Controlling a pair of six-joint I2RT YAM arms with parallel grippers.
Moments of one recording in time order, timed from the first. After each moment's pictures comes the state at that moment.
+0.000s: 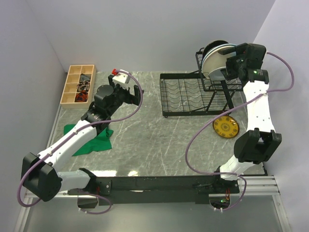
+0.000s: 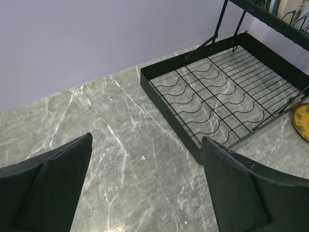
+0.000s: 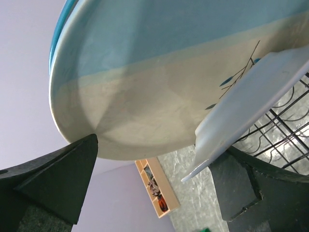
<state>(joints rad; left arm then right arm) -0.53 1.22 0.98 0.17 -0.02 -0.05 -0.15 1.63 1.78 -0.60 -0.16 1.20</state>
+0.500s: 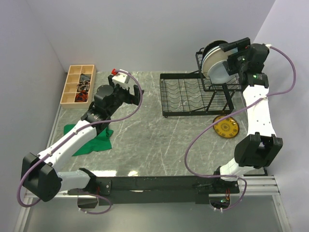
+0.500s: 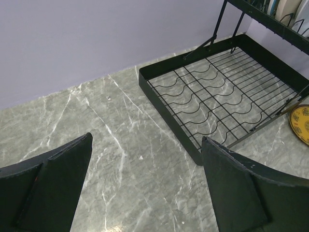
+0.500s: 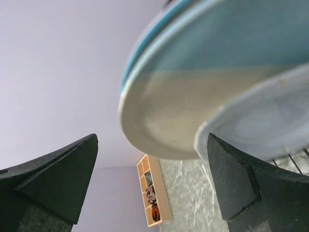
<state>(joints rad) -0.53 1.22 0.98 0.17 -0.02 -0.07 -0.16 1.56 1.66 -0.36 -0.19 1.11</state>
